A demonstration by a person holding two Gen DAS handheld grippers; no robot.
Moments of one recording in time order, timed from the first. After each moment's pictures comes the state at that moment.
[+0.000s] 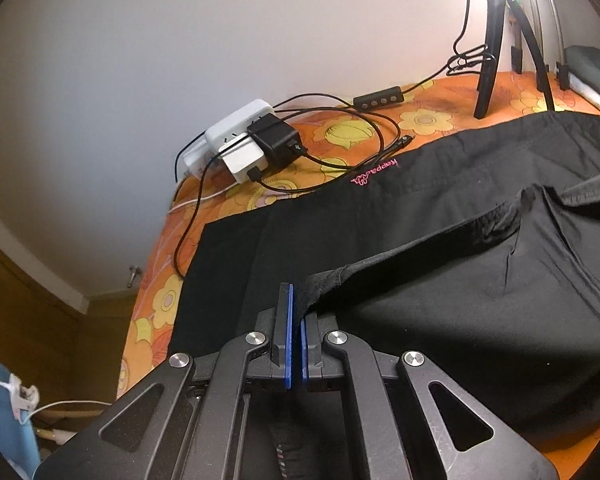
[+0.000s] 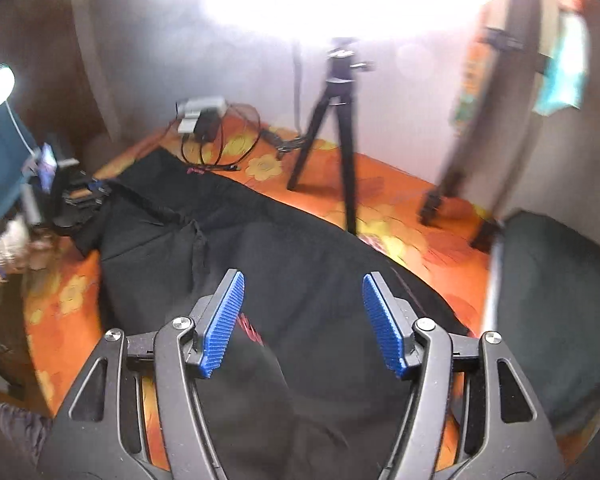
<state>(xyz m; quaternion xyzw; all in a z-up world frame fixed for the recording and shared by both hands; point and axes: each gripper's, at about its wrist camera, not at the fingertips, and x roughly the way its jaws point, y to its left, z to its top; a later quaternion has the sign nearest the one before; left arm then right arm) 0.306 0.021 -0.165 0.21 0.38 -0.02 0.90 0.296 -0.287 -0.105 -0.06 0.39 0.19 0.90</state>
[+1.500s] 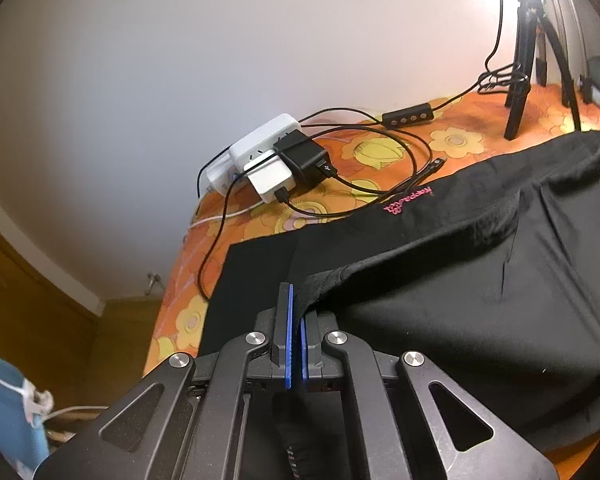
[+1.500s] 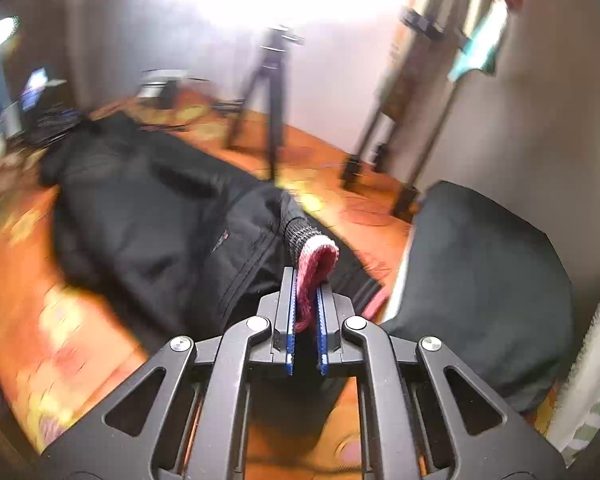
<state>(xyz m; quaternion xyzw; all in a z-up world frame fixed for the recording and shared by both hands) 0.332 0.025 -0.152 0.22 0.37 0.02 0.90 0.278 -0.349 -0.131 -0.14 0.39 0.11 0.91</state>
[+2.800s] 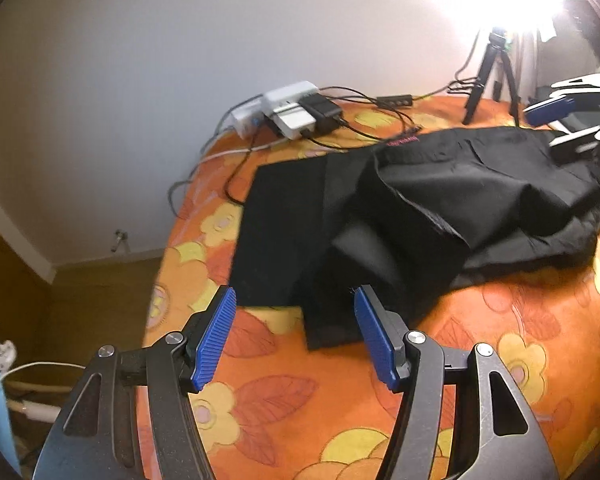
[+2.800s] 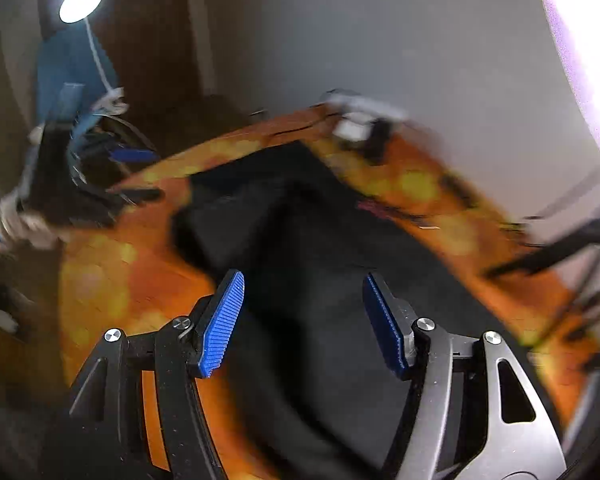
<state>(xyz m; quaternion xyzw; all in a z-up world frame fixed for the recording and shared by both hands) 0.236 0.149 -0.148 0.12 0.39 -0.09 0.91 0.322 -0.032 -0.118 -0.15 0.39 0.36 0.83</state>
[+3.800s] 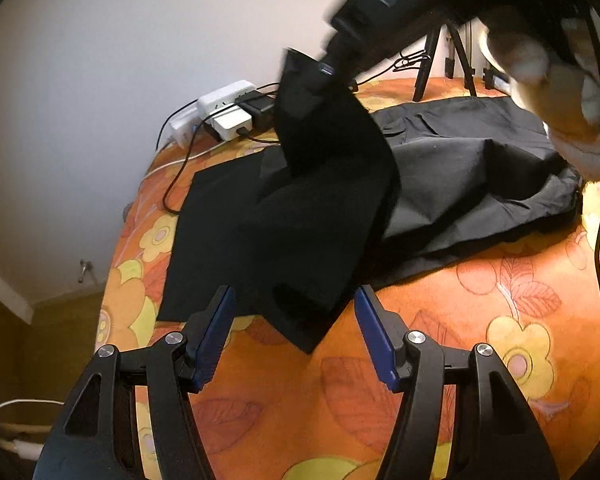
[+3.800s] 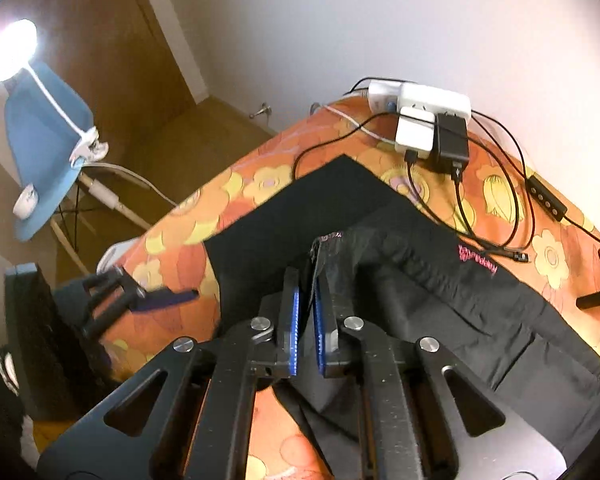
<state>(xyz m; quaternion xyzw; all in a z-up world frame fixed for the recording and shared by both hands) 0.232 0.118 -0.178 0.16 0.37 -0.16 0.90 0.393 0.072 -0.136 -0.07 0.45 0.34 0.82</state>
